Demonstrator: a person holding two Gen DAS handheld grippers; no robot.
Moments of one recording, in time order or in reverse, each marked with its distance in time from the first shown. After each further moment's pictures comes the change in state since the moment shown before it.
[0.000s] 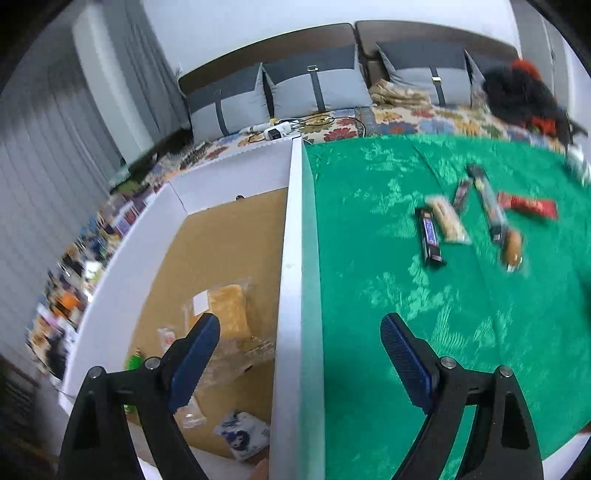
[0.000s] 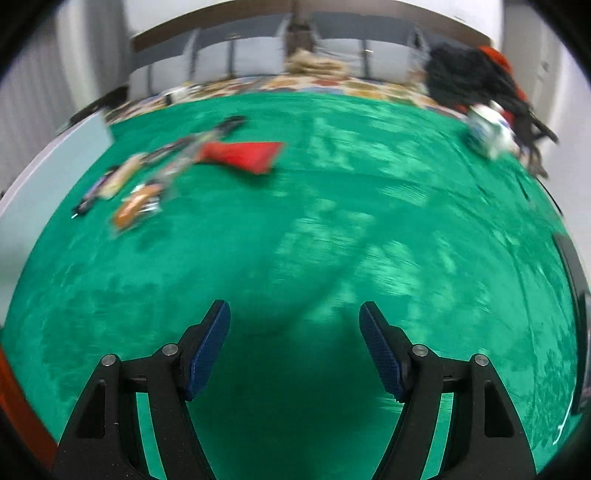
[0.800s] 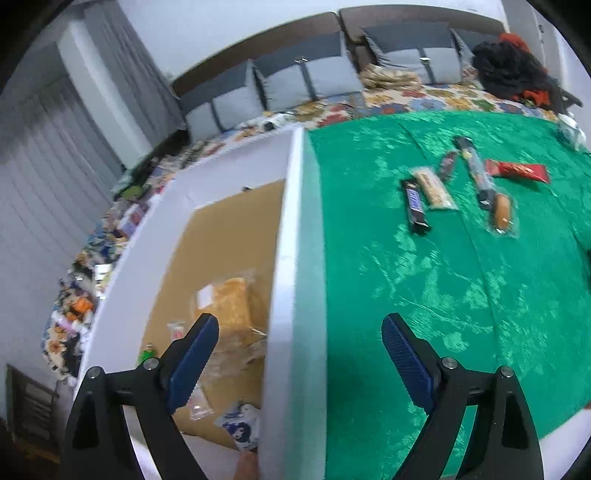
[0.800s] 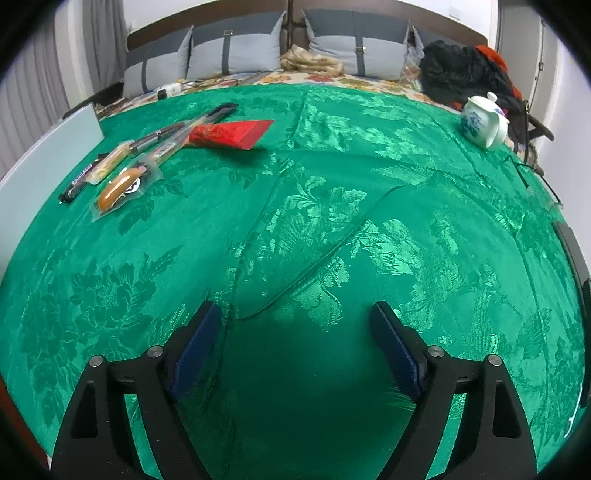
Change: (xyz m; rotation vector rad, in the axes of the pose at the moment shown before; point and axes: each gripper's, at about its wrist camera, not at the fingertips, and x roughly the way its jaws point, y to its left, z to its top) left arm -0.023 -0.025 -0.019 0.047 0.021 0.065; right arm 0.015 0.001 -0.018 -0.021 -0.004 -0.017
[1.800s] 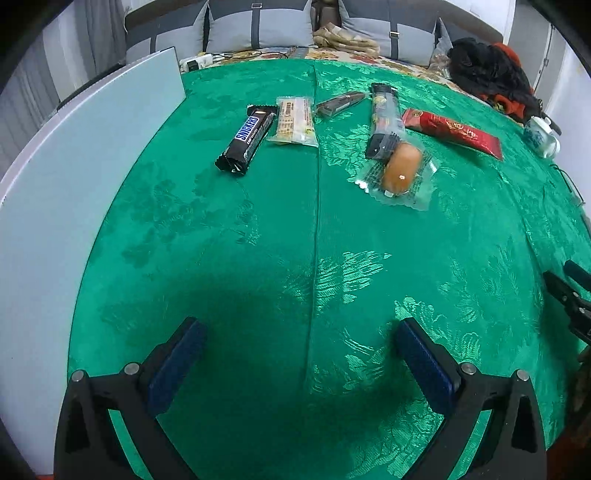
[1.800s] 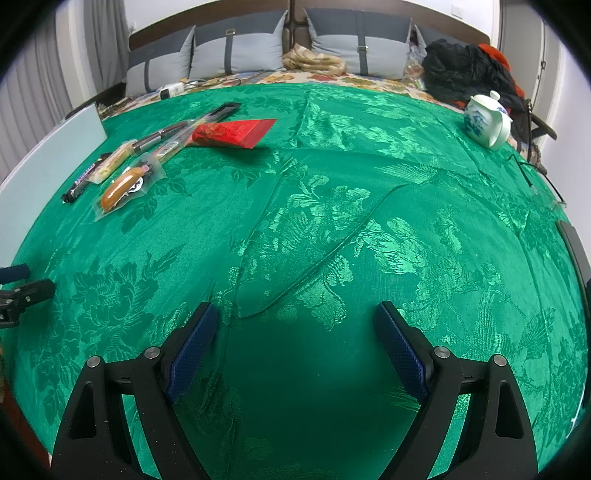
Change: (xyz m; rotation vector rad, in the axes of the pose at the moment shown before) left arm 0.076 -0.145 -0.004 -0.133 0.191 -0.349; right arm -0.001 0.000 -0.001 0.000 0.002 0.008
